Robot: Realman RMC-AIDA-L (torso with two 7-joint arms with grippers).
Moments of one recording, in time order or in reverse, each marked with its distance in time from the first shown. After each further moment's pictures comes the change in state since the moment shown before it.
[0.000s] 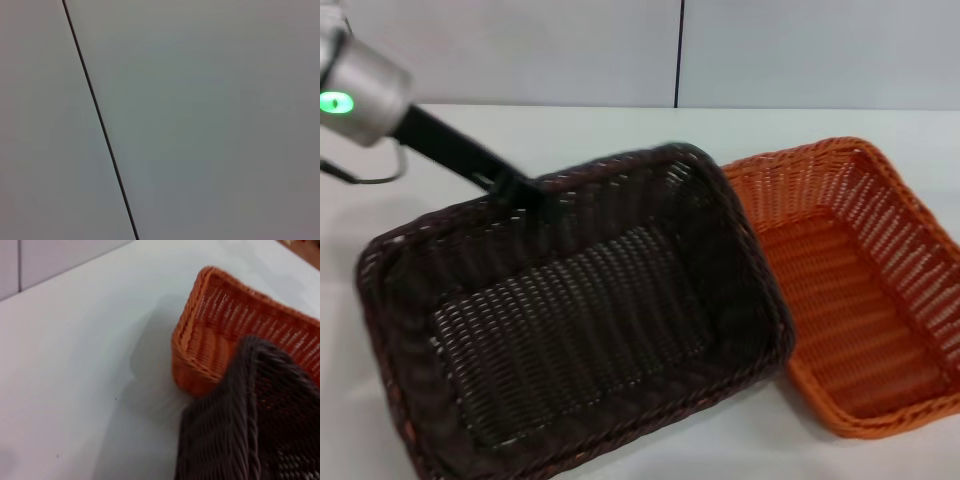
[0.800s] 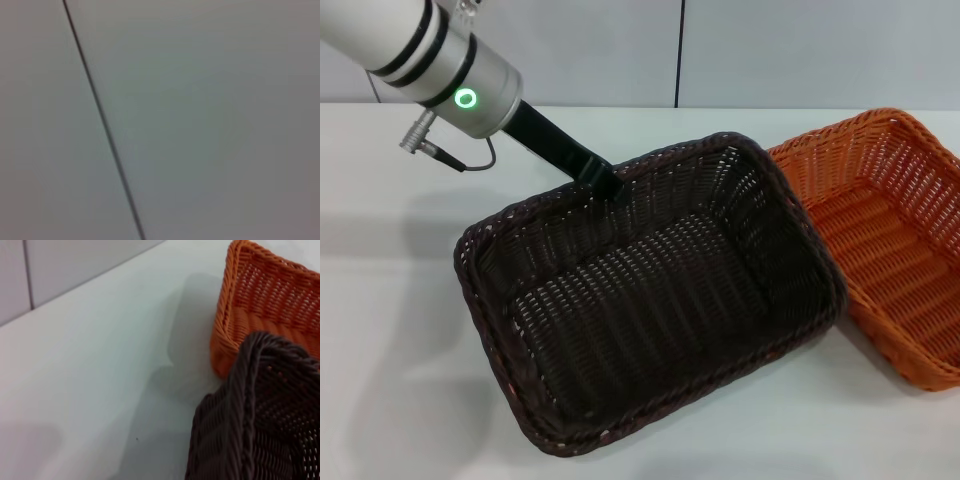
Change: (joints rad) left arm -0.159 -0.077 0.023 0.196 0.138 0.262 -0.062; right arm -0.011 0.004 -0.048 -0.006 -0.002 0.050 0.002
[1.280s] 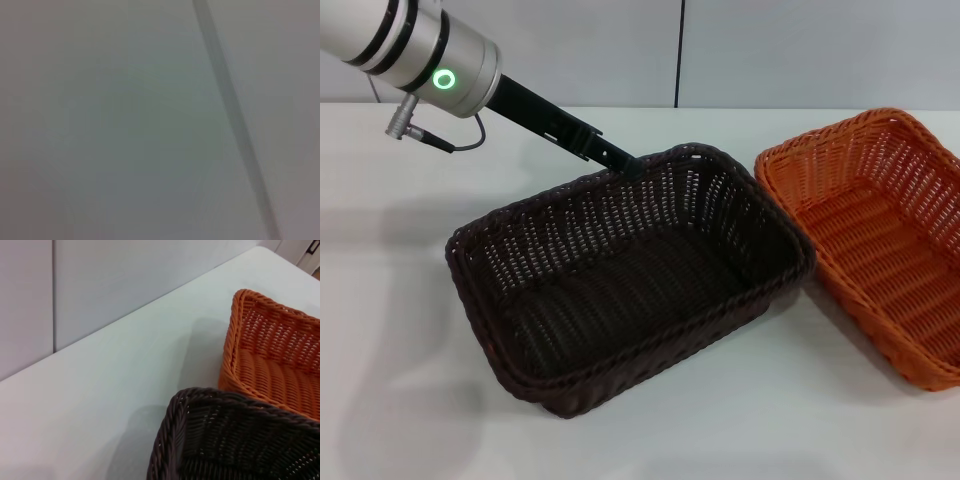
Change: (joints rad) left arm 0.047 -0.001 -0.052 -0.067 -0.053 0.022 0.046; right arm -0.065 -0.070 -0.416 -0.230 -0.294 0.151 0.554
